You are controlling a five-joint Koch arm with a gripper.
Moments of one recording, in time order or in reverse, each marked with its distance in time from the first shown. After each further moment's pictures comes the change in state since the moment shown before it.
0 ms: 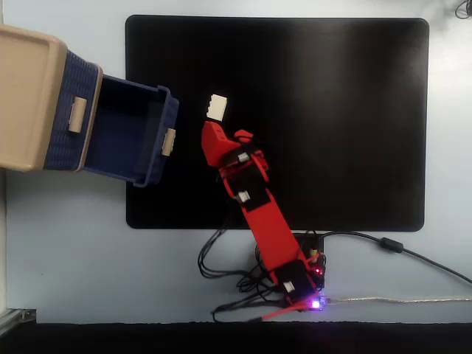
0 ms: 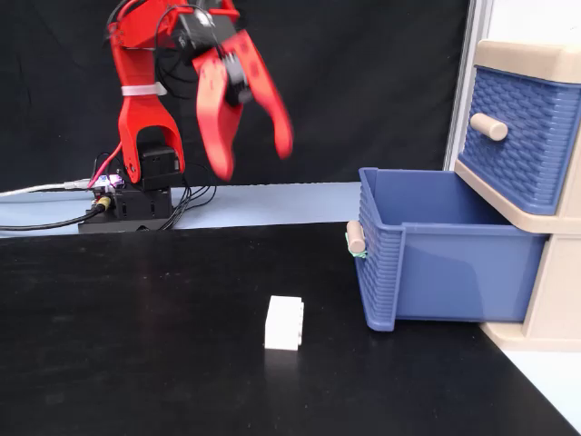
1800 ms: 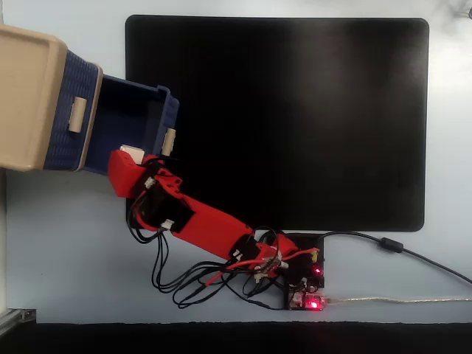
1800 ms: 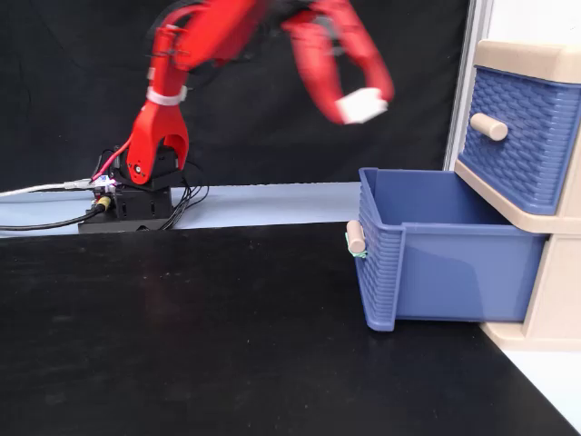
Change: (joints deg) arm -22.5 -23.0 -47.5 16.8 27.4
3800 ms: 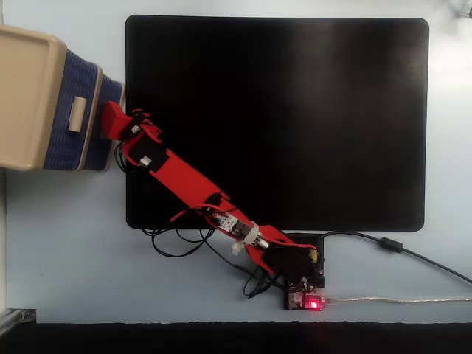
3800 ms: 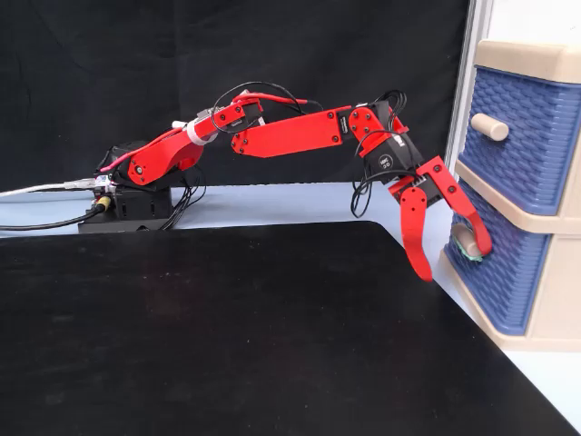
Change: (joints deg) arm -2.7 -29.5 -12.0 -23.8 -3.6
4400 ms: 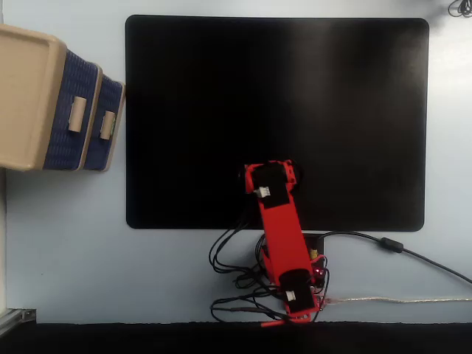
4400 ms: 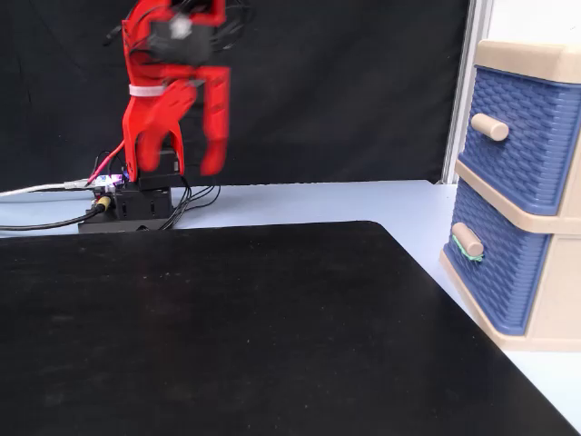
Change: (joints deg) arm 38.3 61.8 72.1 39.9 -57.4
